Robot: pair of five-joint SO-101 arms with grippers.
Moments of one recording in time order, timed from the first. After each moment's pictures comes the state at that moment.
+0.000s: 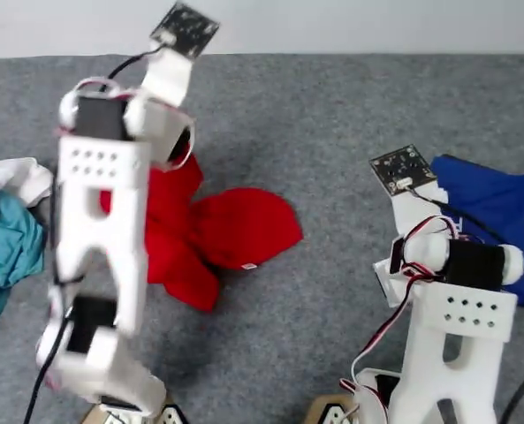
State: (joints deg) left arm 2.7 2.9 -28.8 99.4 -14.2; right arm 6.4 -41.8 22.8 100.3 29.0
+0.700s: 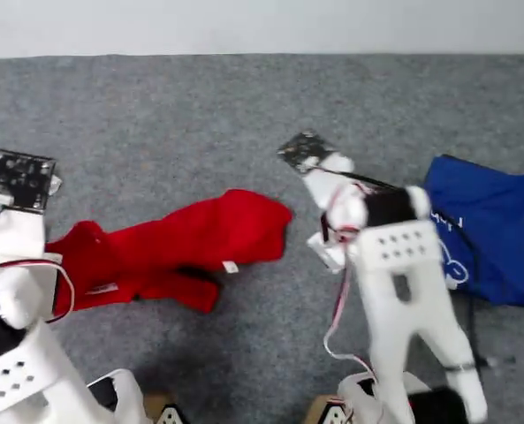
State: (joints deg) left arm -34.5 -50.7 21.1 99.4 -26.1; right arm -16.5 -20.6 19.2 85.5 29.0
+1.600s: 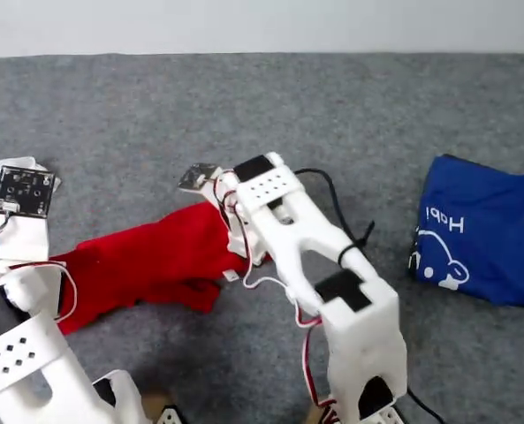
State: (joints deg) left arm -36.0 -50.9 35.5 91.1 -26.1; right arm -33.0 30.6 -12.0 84.6 29.0
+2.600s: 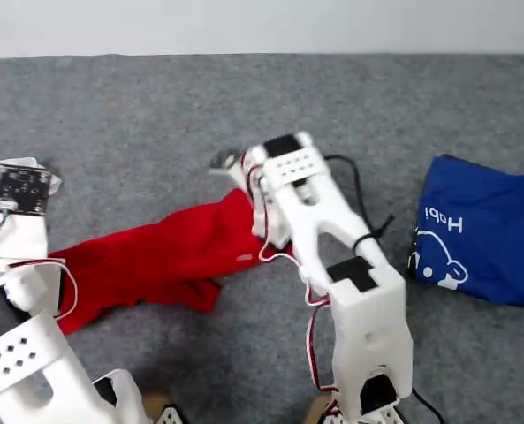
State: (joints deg) left arm -36.0 -50.9 33.5 91.1 -23.5; right arm -24.4 31.1 -21.6 95.2 33.6
